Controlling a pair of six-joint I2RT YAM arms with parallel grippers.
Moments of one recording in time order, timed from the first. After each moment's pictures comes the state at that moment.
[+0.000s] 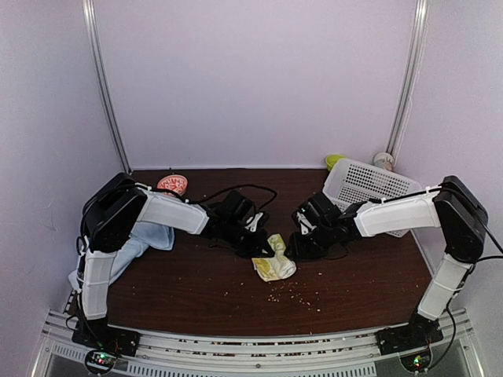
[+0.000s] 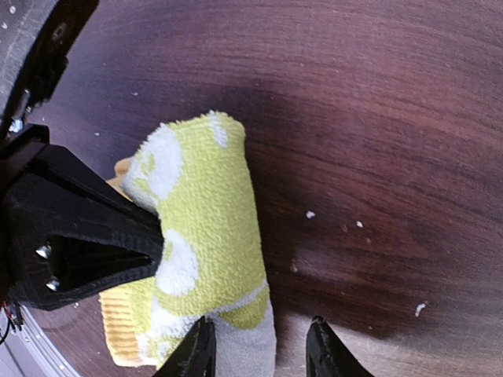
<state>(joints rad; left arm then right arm) -0.85 2.16 1.37 -0.06 0.50 -0.67 0.77 1.73 0.99 -0.25 -0.14 0.64</state>
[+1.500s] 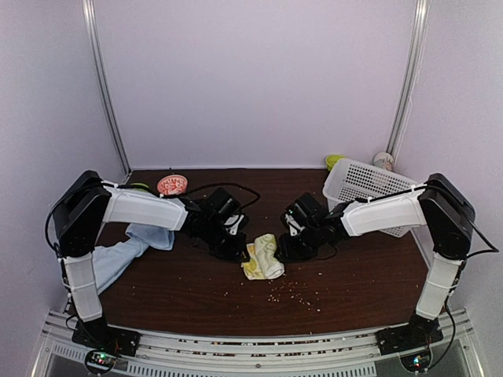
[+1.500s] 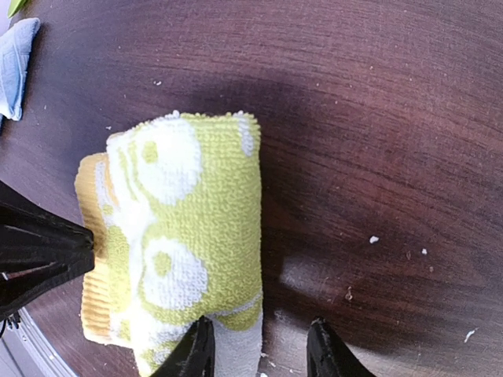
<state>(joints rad) -0.84 1.93 1.23 -0.35 0.29 -0.58 0.81 1.82 1.08 -0.27 -0.14 0.63</state>
